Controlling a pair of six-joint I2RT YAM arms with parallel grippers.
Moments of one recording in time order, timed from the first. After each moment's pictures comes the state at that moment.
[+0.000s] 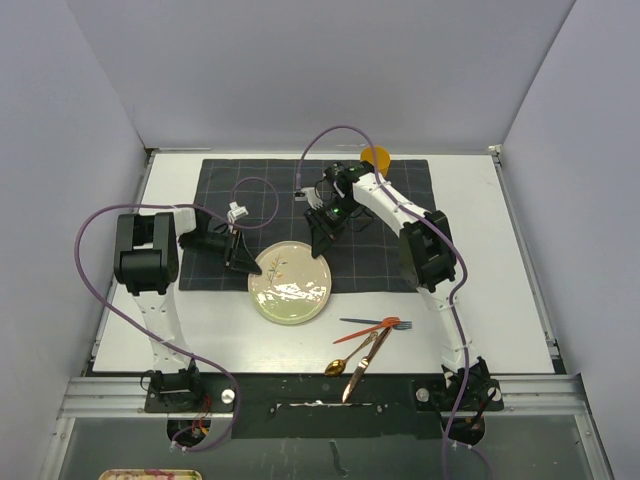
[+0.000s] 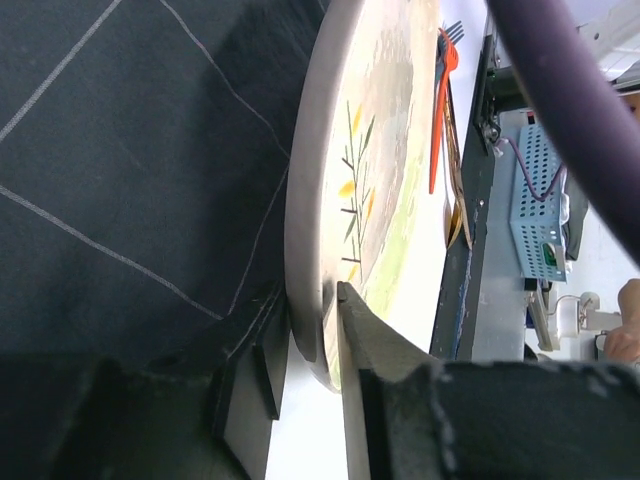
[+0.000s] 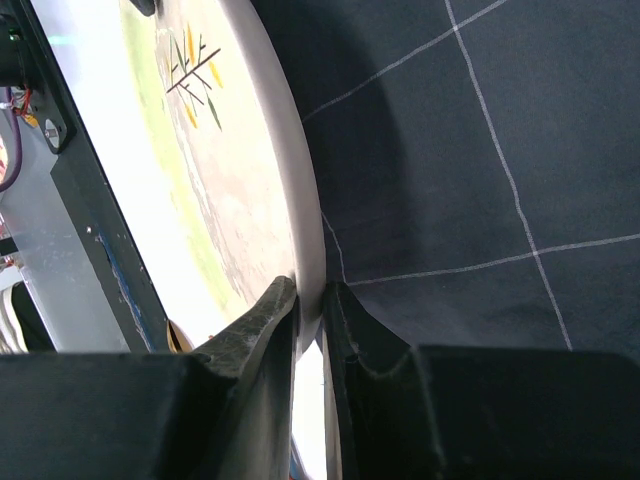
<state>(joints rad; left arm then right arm) 0.03 2.12 1.29 -1.00 1.19 0.74 0.52 2.41 2.17 -1.22 -0.78 -0.35</state>
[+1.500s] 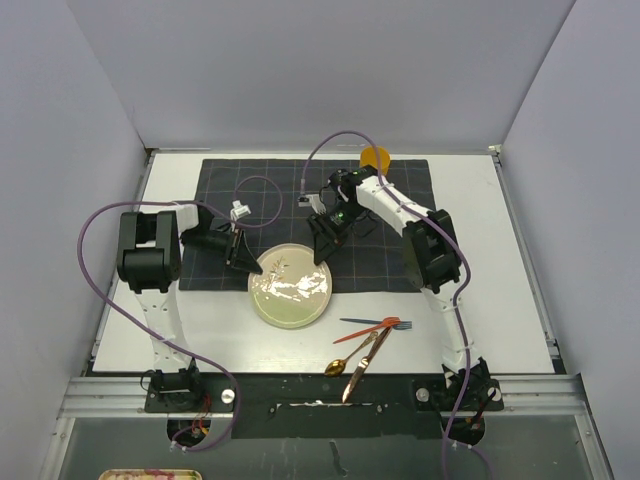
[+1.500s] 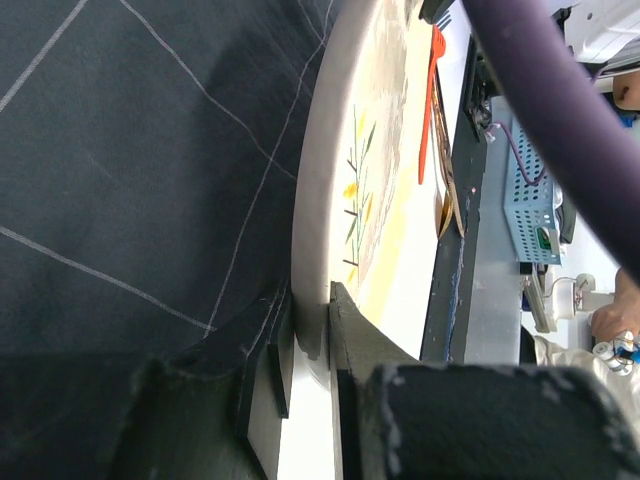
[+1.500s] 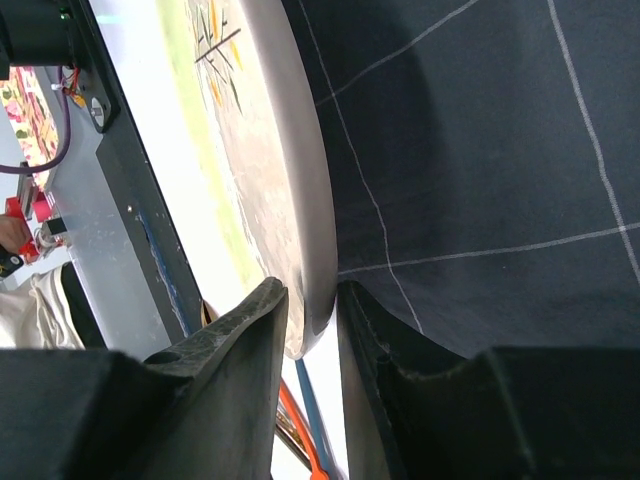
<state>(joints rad) 0.01 2.14 1.34 -1.12 1.19 0.83 0.52 2.37 2.06 -1.23 -0.85 -0.37</state>
